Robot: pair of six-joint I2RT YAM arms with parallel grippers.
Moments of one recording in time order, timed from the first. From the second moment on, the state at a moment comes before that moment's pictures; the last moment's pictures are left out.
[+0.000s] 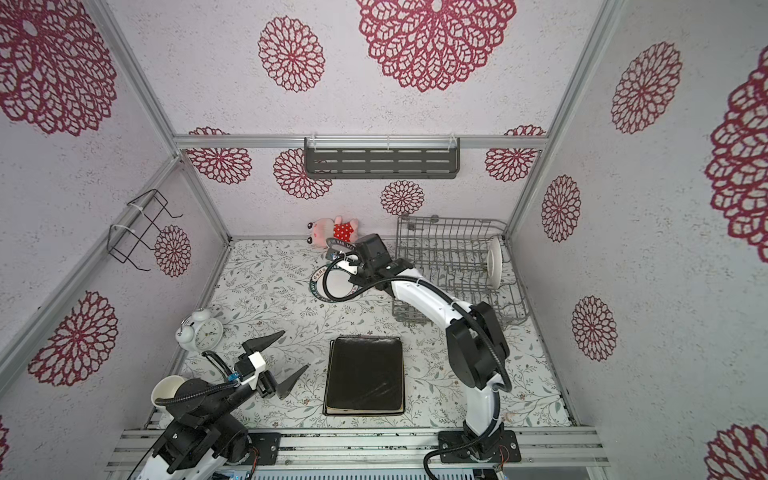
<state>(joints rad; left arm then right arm) -0.57 0.04 0.23 -0.07 0.31 0.22 0.70 1.92 1.63 -0.34 0.05 -0.75</state>
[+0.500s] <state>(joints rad) -0.57 0.03 0.23 -0.07 0.31 0.22 0.87 2.08 1.60 -0.19 0.28 -1.03</state>
